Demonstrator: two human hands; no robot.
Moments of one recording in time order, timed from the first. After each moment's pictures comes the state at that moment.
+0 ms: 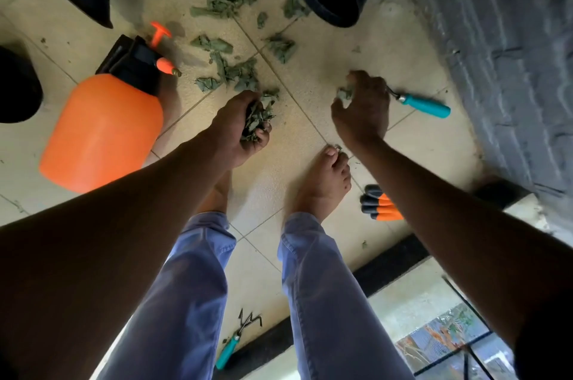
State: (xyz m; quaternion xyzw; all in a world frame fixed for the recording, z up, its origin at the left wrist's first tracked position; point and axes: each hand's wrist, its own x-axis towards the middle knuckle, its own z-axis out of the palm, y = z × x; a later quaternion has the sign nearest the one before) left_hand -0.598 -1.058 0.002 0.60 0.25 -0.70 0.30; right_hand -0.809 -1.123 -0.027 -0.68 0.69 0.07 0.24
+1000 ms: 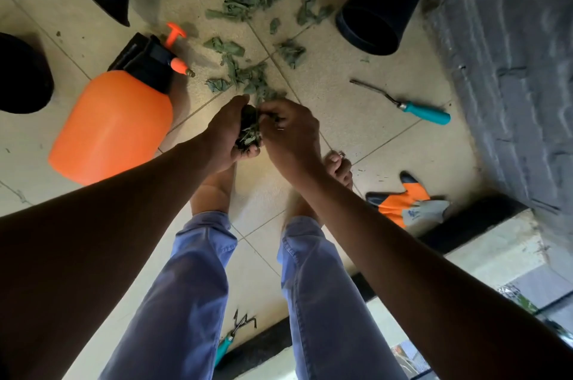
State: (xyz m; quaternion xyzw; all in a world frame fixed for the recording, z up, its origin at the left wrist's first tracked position) left_hand -0.576 -1.044 0.003 0.65 0.15 -0.70 0.25; right_hand -0.695 -1.068 0.039 -0.55 0.64 -0.08 0.52
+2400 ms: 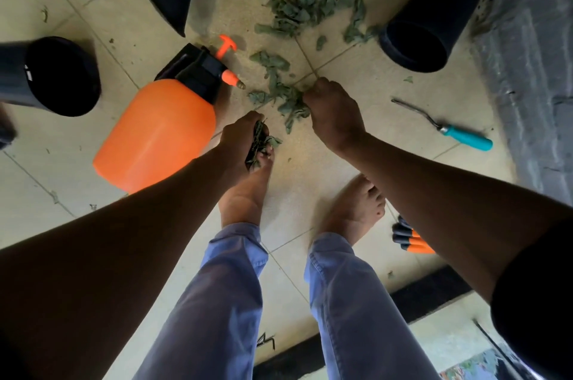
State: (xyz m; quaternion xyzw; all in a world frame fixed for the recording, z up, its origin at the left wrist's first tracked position) left_hand -0.529 -1.021 -0.015 0.65 0.24 -0.67 0.27; right_hand -0.690 -1.122 -0.060 -0.89 0.39 0.11 0.20
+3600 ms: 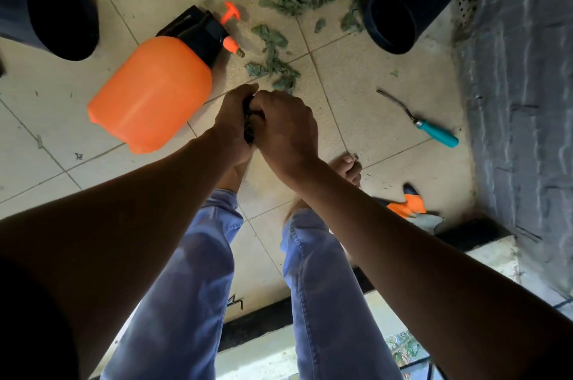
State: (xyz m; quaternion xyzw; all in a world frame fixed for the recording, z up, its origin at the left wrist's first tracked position) left_hand -0.552 -1.004 0.006 0.61 0.27 -0.64 0.39; right_hand -0.642 -1.047 0.069 -0.83 0.45 0.08 0.32
